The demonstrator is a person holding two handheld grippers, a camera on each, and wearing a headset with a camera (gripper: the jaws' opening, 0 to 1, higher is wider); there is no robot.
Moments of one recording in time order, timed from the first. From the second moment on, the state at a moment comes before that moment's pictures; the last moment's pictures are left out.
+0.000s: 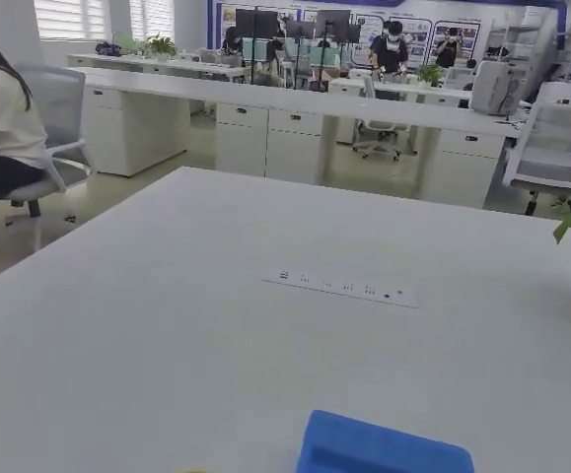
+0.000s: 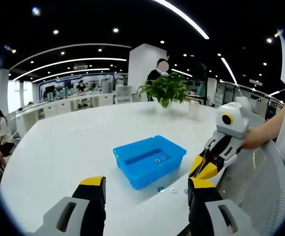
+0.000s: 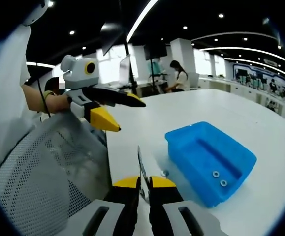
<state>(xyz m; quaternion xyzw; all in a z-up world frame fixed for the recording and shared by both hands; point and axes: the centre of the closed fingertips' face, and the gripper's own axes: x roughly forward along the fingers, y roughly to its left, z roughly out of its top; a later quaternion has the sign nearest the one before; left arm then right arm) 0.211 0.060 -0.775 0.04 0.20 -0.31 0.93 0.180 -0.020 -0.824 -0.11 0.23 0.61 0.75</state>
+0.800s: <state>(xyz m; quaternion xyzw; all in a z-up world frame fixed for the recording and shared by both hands) 0.216 0.068 -0.768 0.03 0.19 -0.29 0.94 0.207 -0.027 -0.803 -0.01 0.26 0.56 0.79</state>
